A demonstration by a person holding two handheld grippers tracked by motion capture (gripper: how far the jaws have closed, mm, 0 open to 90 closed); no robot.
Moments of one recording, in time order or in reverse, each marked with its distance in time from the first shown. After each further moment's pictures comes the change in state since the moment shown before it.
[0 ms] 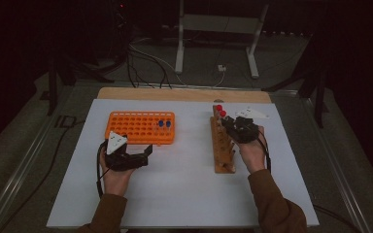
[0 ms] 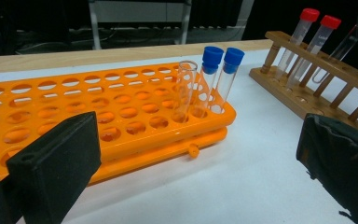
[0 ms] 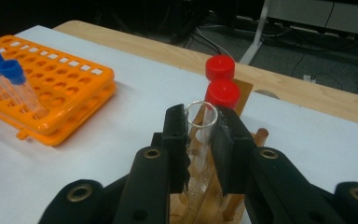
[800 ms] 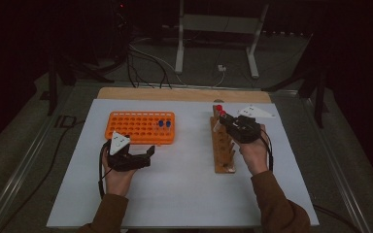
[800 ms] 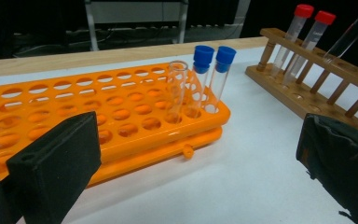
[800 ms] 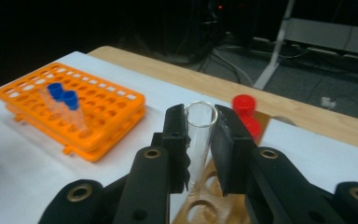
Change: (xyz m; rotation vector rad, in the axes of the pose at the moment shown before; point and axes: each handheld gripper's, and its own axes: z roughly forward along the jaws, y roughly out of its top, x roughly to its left) left arm -0.007 0.001 0.003 0.006 -0.008 0.033; right arm 0.013 0.016 -0.023 -0.072 0.085 -0.006
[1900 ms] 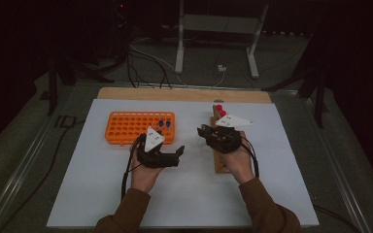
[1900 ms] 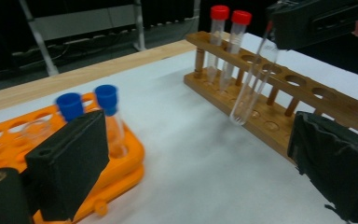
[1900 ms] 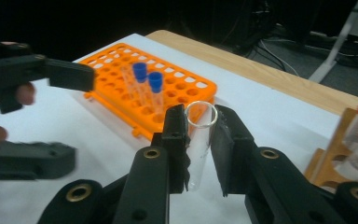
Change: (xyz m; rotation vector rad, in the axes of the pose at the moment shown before) left arm -0.067 0.025 0.039 0.014 -0.142 0.154; right arm 0.054 -0.005 0.013 0.047 0.169 -0.061
